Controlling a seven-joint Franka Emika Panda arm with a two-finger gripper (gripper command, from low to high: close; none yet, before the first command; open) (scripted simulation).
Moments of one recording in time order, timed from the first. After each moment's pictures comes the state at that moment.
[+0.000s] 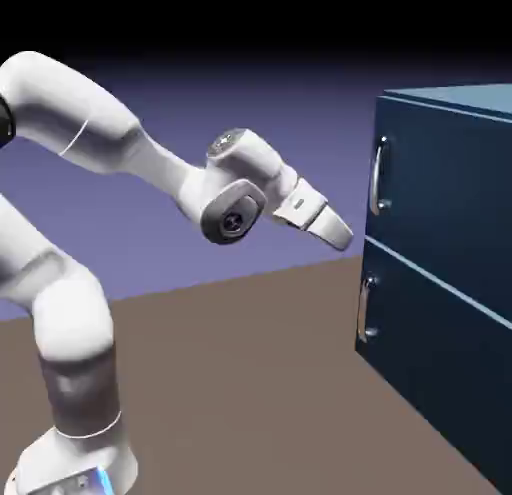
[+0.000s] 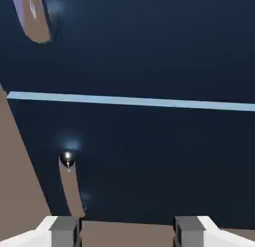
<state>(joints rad) 0.09 -0.49 -0.08 -2.79 0.12 3.02 0.68</state>
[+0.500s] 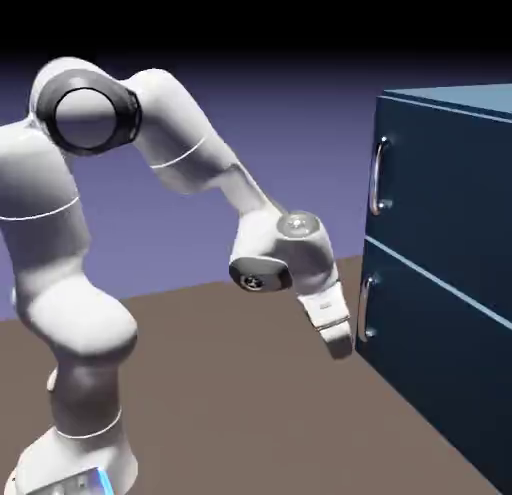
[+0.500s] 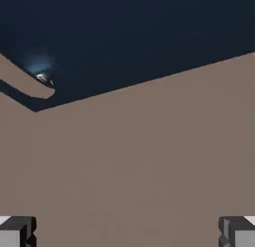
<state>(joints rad) 0.54 -0.03 -0.52 -2.69 0.77 2.93 0.33</state>
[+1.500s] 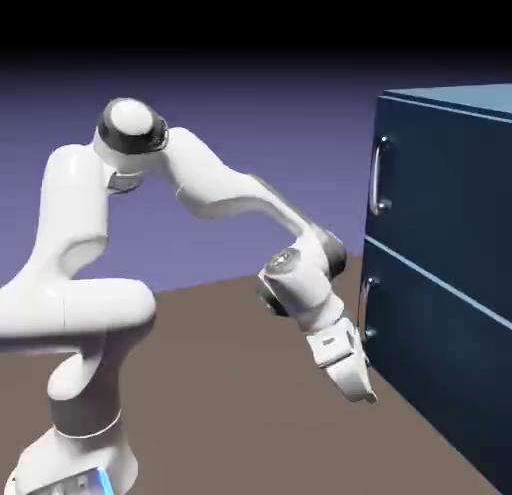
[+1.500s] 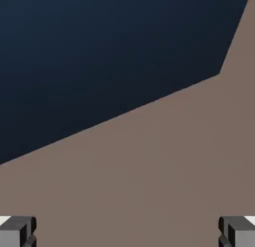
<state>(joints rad) 1.42 0.88 -1.41 -2.48 2.07 2.74 -0.37</state>
